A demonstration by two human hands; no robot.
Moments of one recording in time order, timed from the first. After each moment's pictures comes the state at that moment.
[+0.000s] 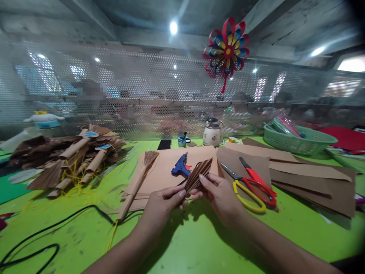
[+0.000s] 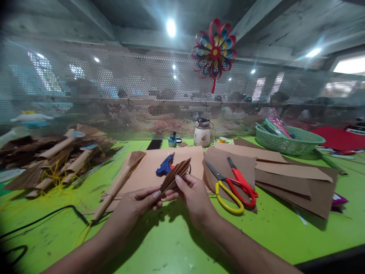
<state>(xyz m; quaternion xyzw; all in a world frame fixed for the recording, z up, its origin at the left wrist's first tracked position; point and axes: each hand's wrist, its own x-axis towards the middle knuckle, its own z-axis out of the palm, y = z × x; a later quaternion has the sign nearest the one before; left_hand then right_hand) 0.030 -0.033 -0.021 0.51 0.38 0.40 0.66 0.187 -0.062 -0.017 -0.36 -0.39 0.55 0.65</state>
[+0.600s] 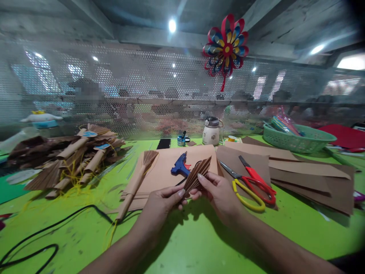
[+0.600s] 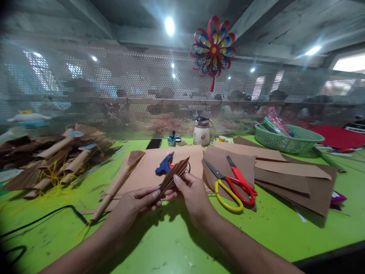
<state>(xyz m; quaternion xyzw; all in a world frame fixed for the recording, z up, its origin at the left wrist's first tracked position) 0.030 -0.034 -0.018 0.49 0.38 0.38 0.69 0.188 -0.062 -0.018 -0.38 -0.41 0.53 0.64</state>
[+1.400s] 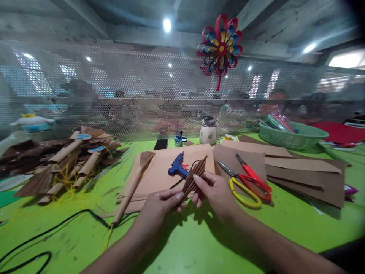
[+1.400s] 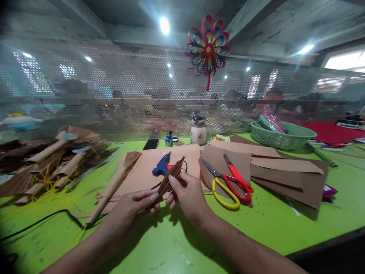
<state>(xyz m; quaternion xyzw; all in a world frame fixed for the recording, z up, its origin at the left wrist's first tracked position) 0.028 -0.032 -0.024 0.52 0.36 0.33 0.70 0.188 -0.065 -0.013 -0.46 -0.47 0.45 0.61</state>
